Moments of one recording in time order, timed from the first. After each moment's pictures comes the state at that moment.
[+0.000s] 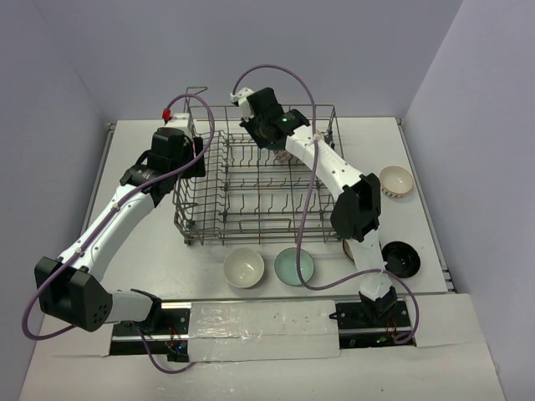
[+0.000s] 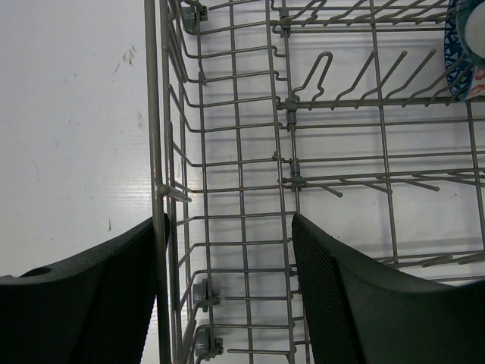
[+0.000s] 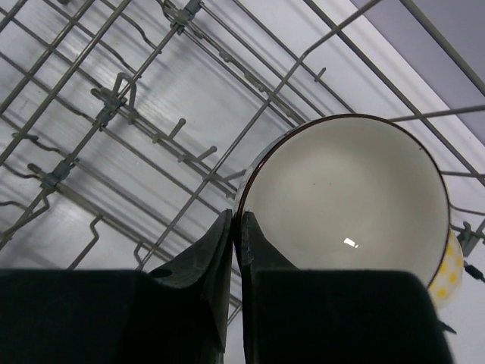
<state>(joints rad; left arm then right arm) -0.38 1.33 1.21 -0.48 -0.23 -0.23 0.61 2.20 2.24 -0.76 0.14 -0.22</state>
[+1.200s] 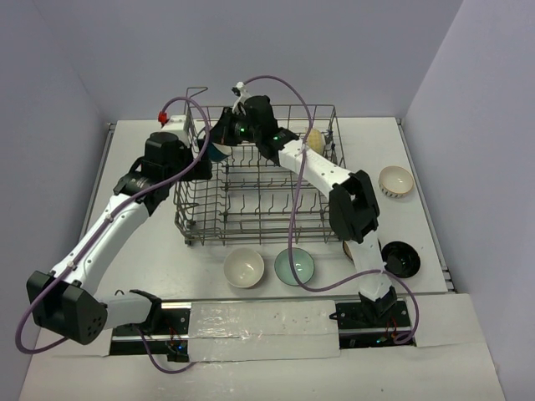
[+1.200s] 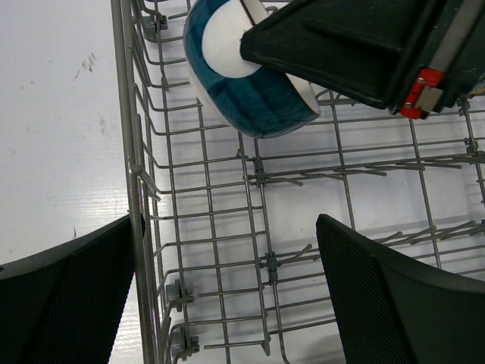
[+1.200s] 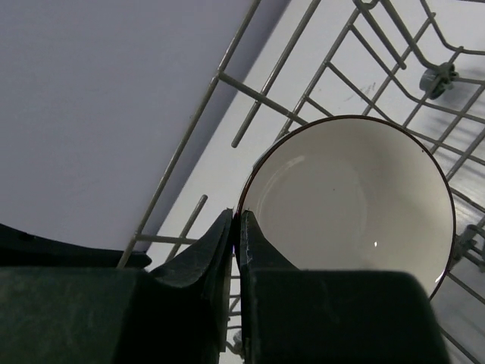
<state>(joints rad) -0.38 1.25 1.17 -0.43 -0.13 -0.27 0.64 2.18 1.98 -0.05 -0.40 0.67</state>
